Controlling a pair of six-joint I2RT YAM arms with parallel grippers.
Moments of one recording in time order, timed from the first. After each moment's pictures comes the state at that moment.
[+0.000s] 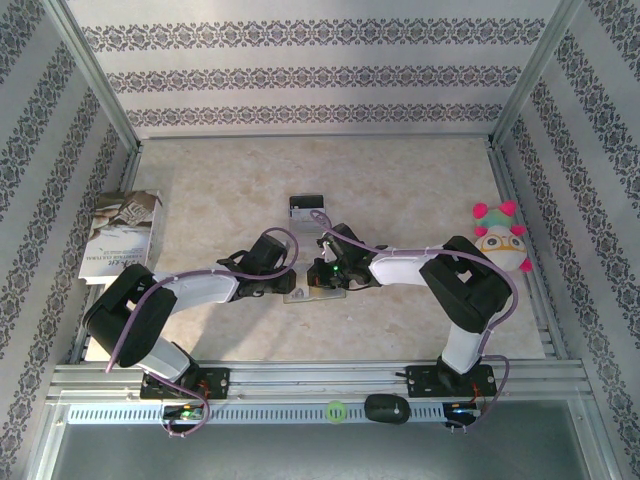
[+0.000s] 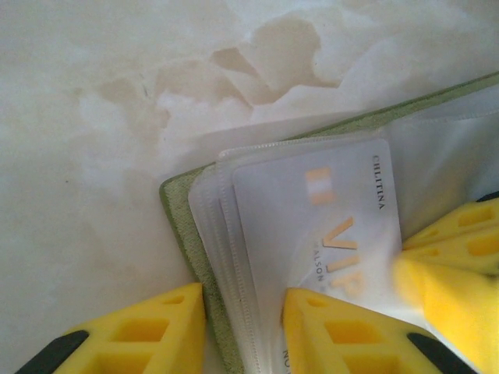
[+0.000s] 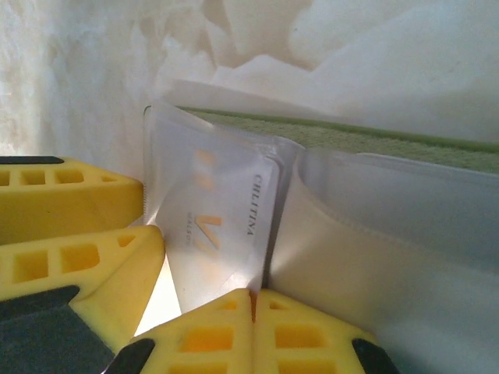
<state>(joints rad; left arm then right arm) -0.63 1.53 0.66 -0.13 0.06 -0.54 0.73 1.79 0.84 0.01 -0.43 0.79</state>
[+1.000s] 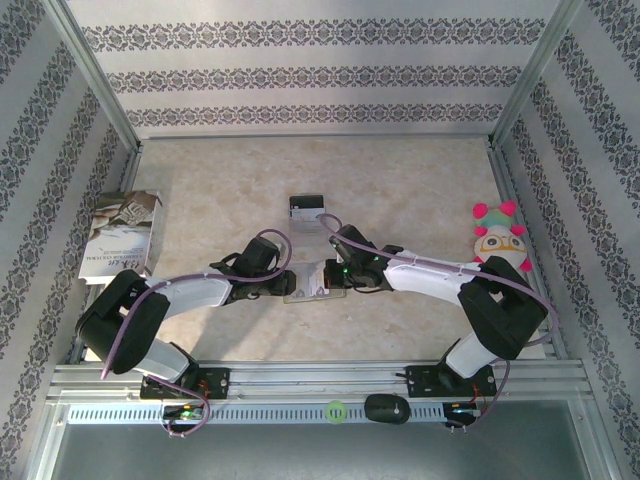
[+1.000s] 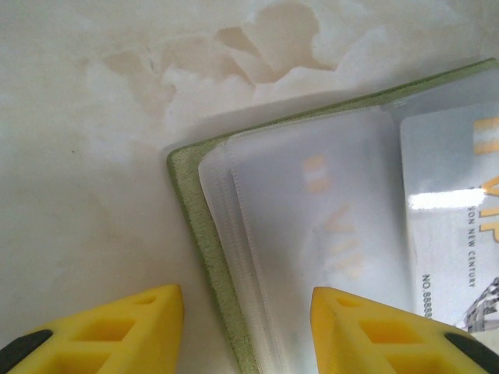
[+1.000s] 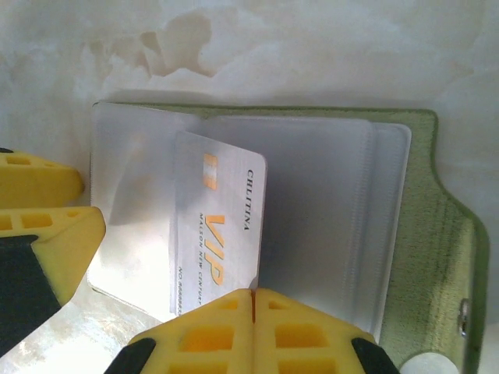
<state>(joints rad) -0.60 1.48 0.60 -0.10 0.12 -0.55 0.76 1.57 0.85 -0.29 -0.15 0.71</state>
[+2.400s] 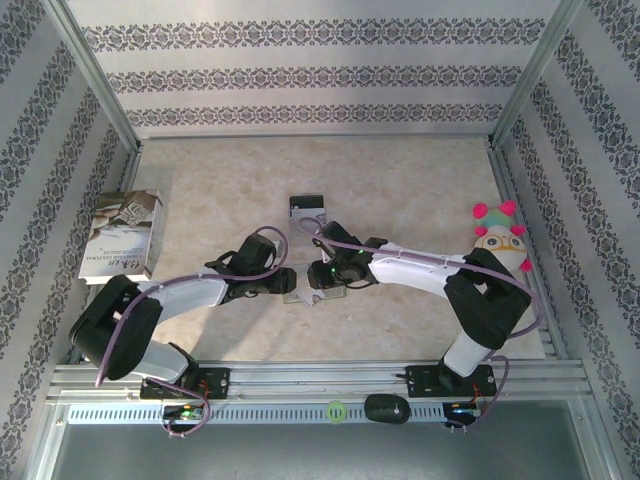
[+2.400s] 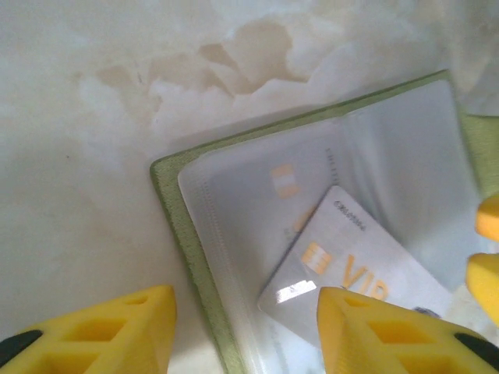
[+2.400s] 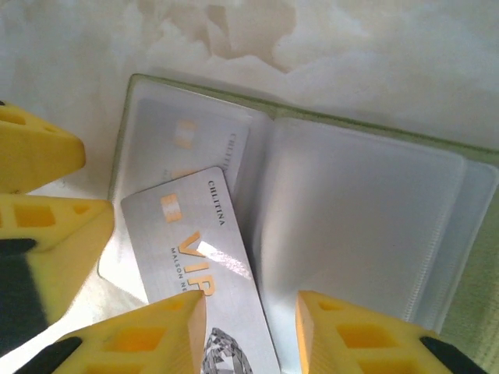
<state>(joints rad) -0.58 1.41 0.61 -0.13 0.17 -0.55 0.80 1.66 0.98 -0.39 -0.16 0.54</state>
